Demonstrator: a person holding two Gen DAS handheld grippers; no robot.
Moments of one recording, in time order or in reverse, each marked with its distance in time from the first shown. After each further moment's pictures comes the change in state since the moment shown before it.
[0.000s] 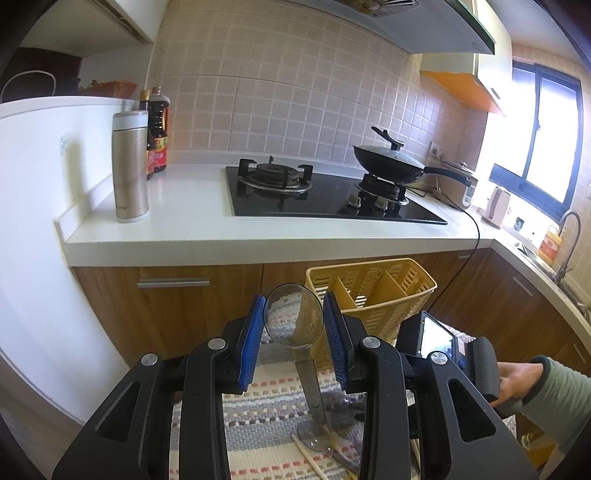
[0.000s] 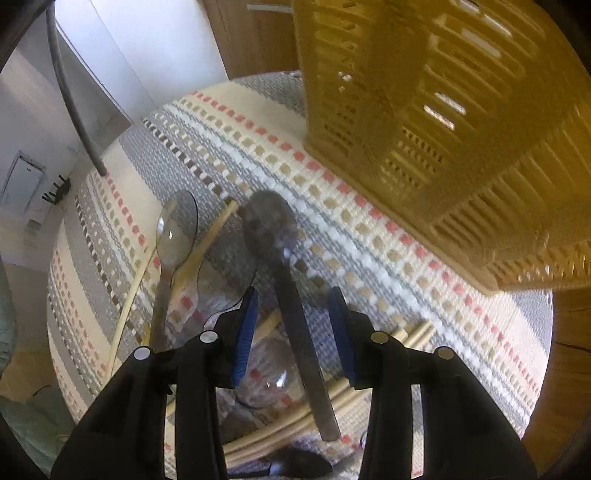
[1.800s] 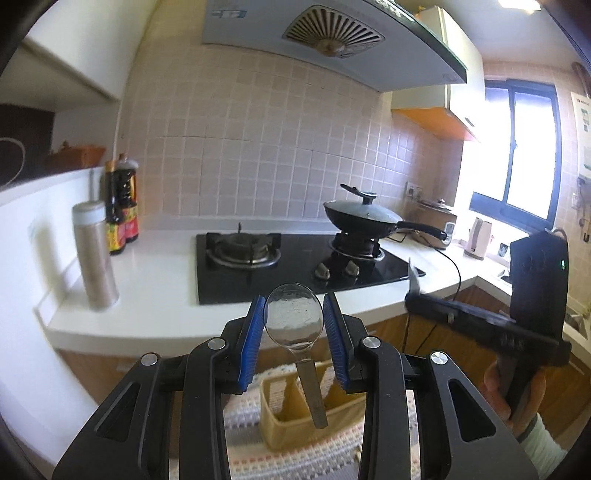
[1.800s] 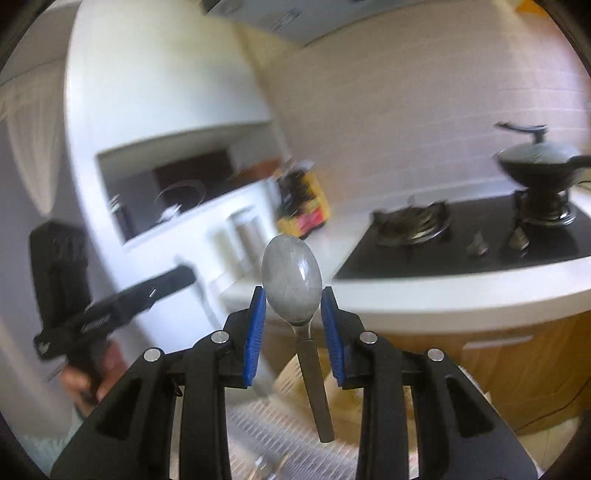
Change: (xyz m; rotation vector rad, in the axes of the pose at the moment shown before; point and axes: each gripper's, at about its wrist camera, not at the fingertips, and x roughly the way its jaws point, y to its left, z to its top) left arm -0.001 -0.056 0.090 0.077 -0.176 -0.056; right arm -0.241 -0.084 -0.035 0.320 -1.052 0.146
